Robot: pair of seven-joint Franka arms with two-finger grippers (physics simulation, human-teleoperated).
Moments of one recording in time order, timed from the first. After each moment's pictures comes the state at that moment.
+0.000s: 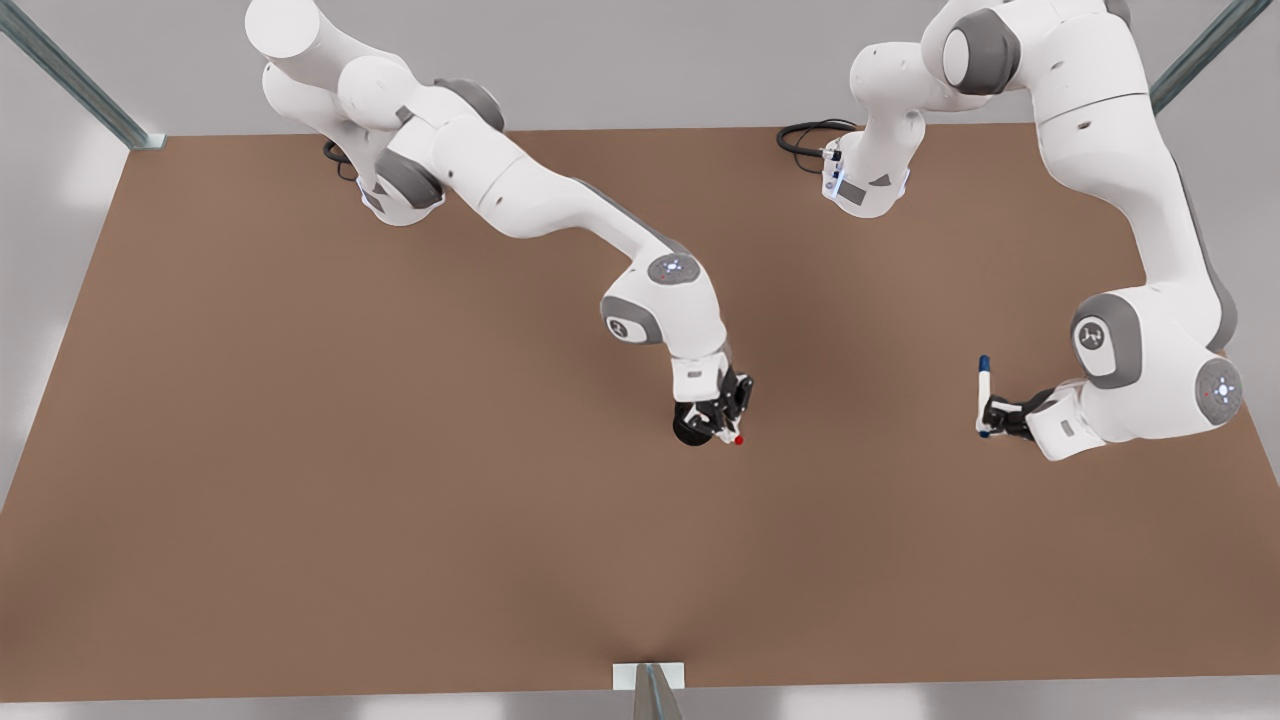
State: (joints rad) left arm -0.10 0.43 0.24 -1.55 -0.29 1.75 0.55; right arm 0.77 1.04 0.15 -0.93 -0.42 2.50 0.44
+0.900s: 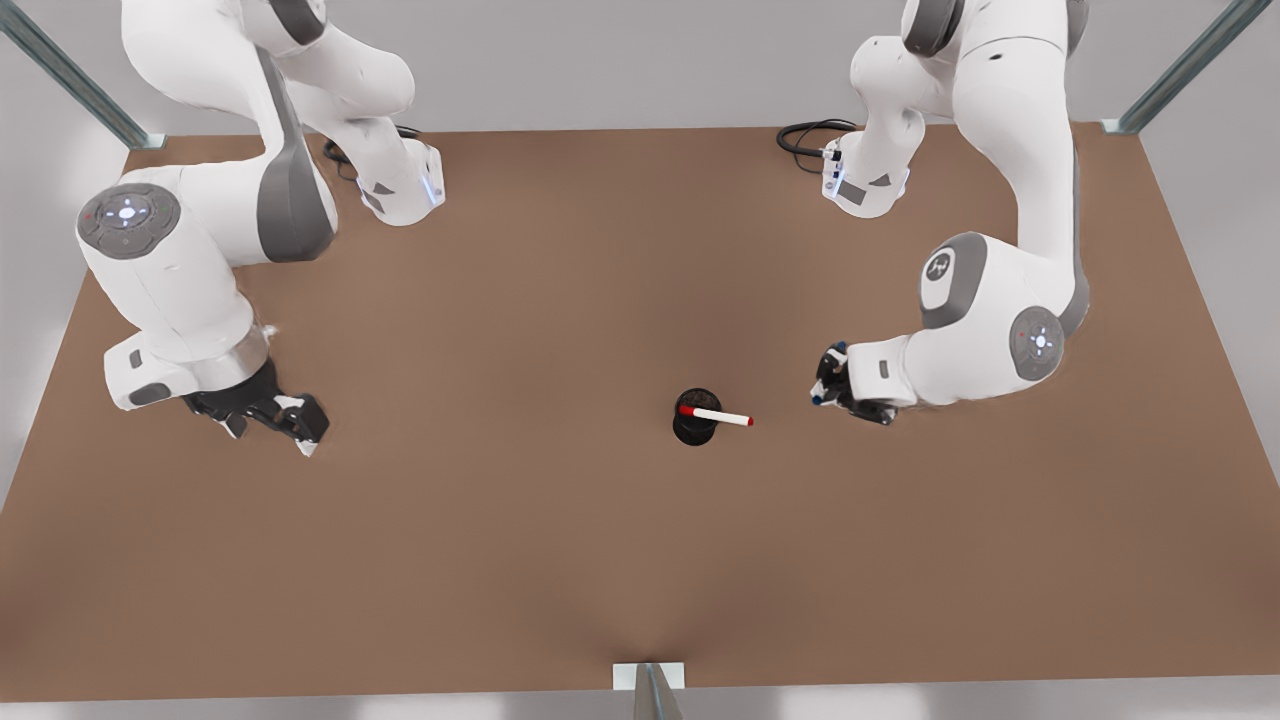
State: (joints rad) left arm -0.33 0.37 0.02 -1.42 -0.43 1.72 0.52; right arm -0.09 0.30 0.32 -1.28 -0.25 1.76 0.49
